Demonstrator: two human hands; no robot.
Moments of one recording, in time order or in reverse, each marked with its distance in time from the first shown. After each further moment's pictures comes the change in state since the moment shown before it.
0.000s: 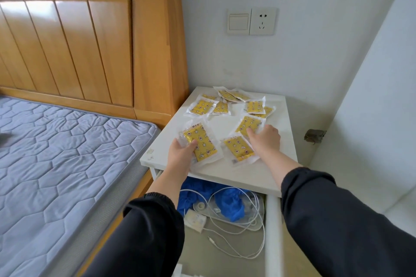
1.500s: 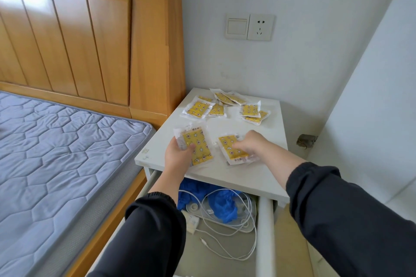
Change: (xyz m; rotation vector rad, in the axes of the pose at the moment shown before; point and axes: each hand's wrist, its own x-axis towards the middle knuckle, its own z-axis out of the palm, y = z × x) left_hand -0.014 0.006 0.003 0.213 0.023 0.121; right_hand -0.018 -0.039 -0.025 -0.327 -0.453 -0.028
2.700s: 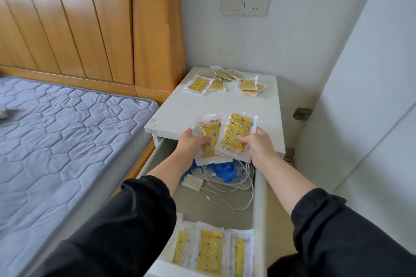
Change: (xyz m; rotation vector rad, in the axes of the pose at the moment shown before) left_hand -0.071 -0.017 -0.012 -0.107 -0.292 -0.147; right_hand -0.113 0.043 0.054 1.214 0.062 0.016
